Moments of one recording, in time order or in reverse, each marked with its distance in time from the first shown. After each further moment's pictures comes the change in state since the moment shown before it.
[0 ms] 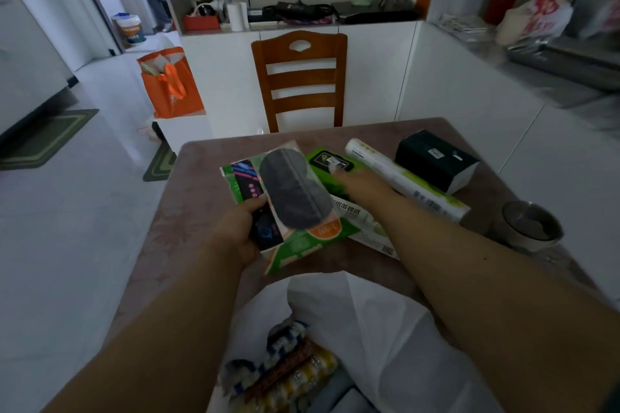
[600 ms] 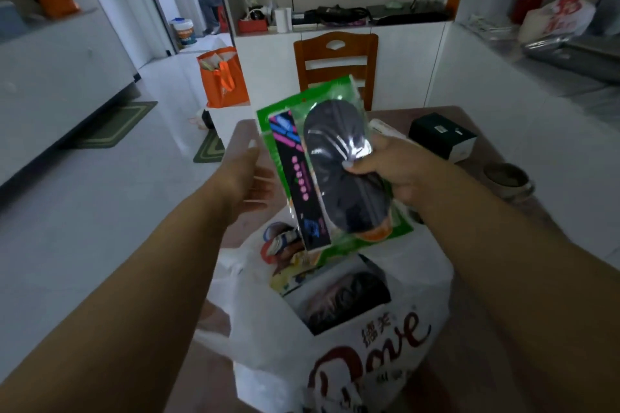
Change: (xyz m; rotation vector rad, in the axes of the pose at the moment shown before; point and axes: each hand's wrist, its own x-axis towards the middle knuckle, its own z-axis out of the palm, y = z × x) left_hand -0.203 0.029 -0.051 0.542 0.128 0.198; right_hand -0.214 -0.034 -0.023 0.430 -0.335 -0.187
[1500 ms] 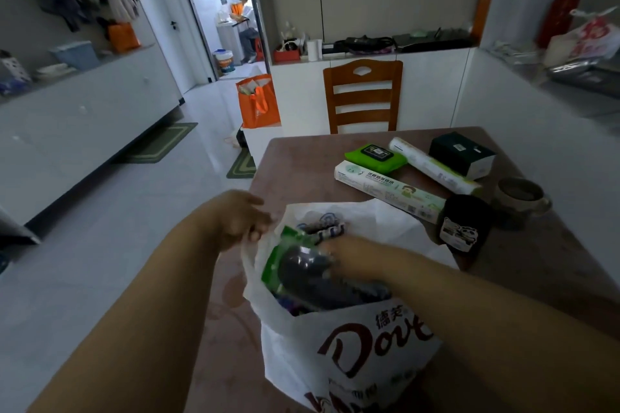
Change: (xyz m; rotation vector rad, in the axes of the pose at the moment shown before) left_hand -0.089 -0.007 -0.047 0.244 -0.014 -0.087; right_hand -0.050 0.068 0.084 -1.195 -0.442 -0.204
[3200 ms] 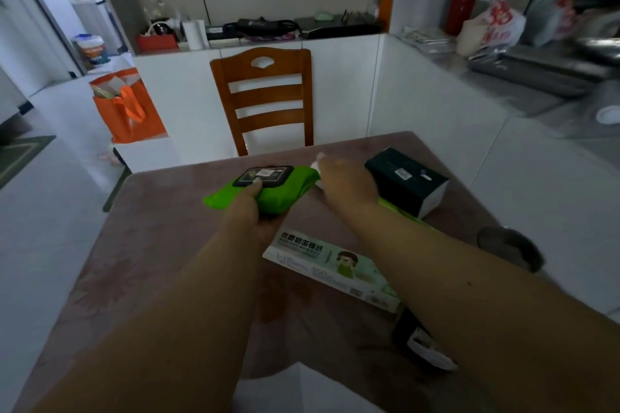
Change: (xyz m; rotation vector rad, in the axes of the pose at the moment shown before) left_hand 0.328 0.131 0.217 -1.176 -0.183 -0.194; right_hand 0.159 0.270 -0.146 0.462 0.823 0.717
